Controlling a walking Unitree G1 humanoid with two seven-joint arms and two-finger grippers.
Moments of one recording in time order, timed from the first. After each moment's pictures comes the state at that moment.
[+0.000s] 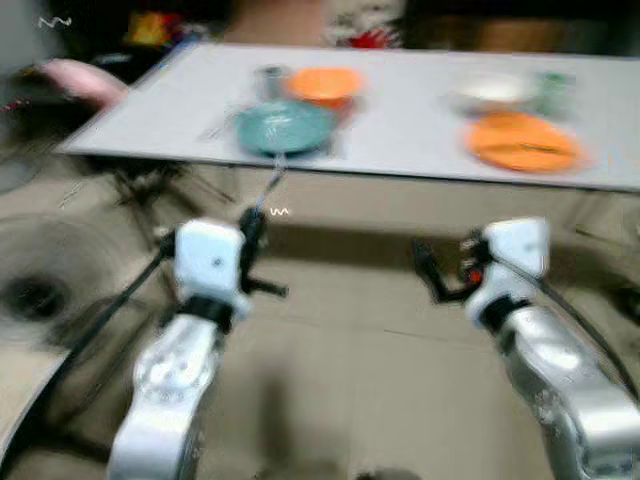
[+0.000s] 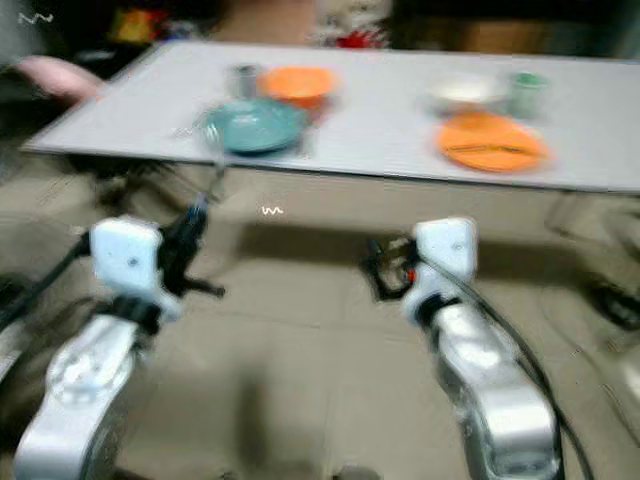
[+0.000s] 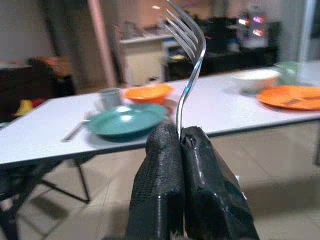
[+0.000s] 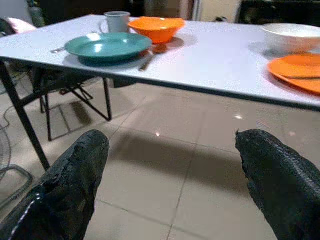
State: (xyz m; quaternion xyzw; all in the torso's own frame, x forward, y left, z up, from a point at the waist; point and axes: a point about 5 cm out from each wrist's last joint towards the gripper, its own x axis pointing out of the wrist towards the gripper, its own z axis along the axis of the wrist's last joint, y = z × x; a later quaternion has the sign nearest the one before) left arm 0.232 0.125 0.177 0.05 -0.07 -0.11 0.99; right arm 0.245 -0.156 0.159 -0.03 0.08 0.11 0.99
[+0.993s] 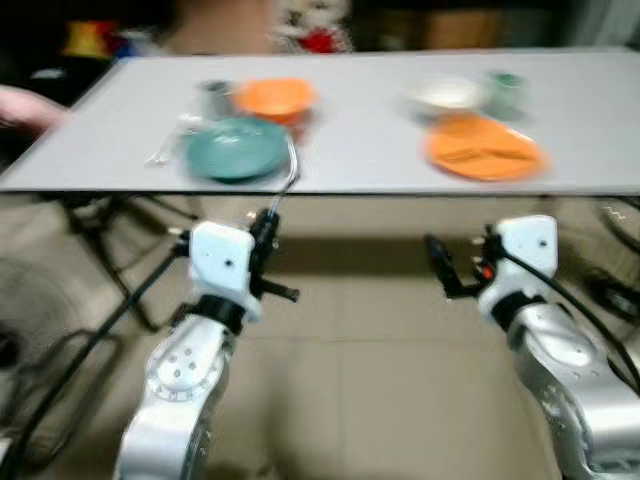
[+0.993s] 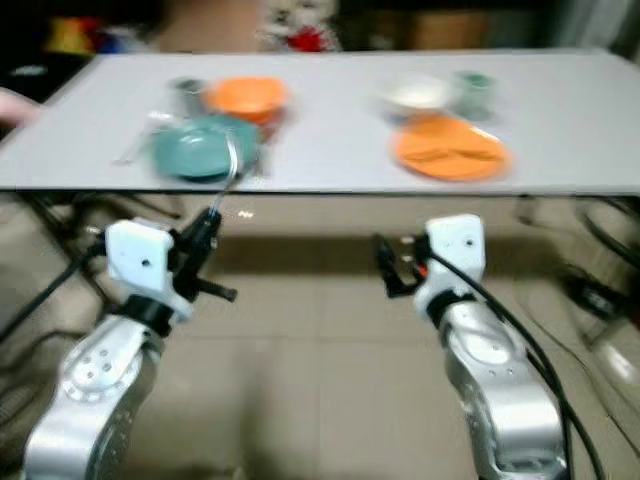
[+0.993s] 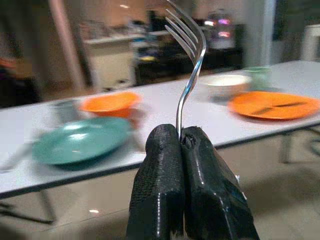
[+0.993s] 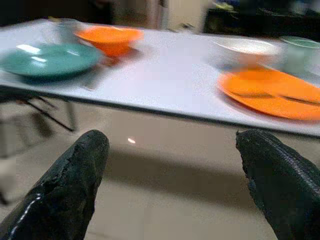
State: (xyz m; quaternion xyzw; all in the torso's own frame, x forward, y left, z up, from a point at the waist) left arm 0.233 0.120 0.173 0.04 -0.07 -0.13 0.99; right arm 0.250 -0.159 0.161 -0.04 0.07 0.09 0.99
